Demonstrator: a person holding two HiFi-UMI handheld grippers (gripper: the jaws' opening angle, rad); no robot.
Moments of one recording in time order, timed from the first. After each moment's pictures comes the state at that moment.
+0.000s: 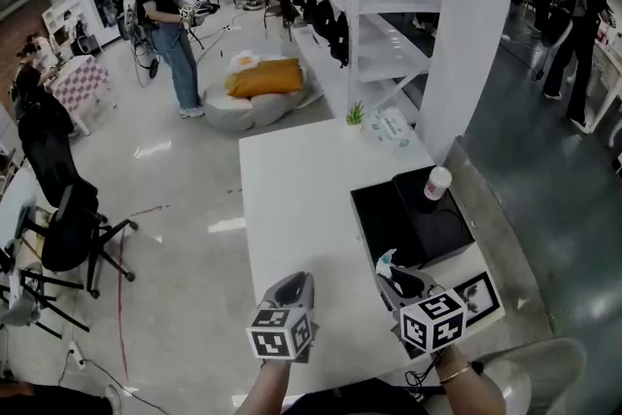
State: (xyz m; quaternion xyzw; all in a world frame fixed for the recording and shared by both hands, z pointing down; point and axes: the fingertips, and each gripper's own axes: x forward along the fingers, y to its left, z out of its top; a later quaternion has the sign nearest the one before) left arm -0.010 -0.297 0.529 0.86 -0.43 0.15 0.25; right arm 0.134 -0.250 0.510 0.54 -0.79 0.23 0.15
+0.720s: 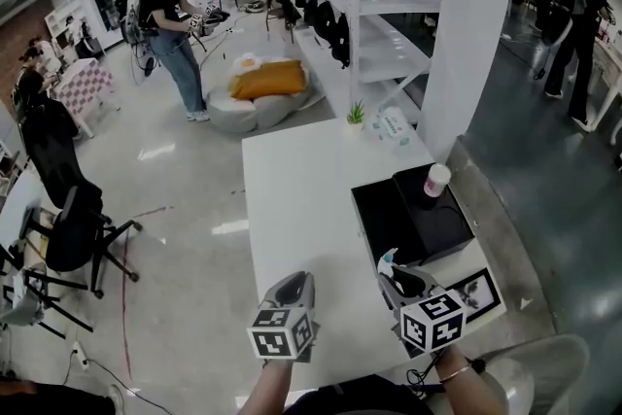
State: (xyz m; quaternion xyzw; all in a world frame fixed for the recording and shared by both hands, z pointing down) left arm -0.013 -0.289 0.526 0.85 -0.44 0.14 0.24; right arm 0.137 -0.242 0.510 0.55 -0.79 0.23 0.14
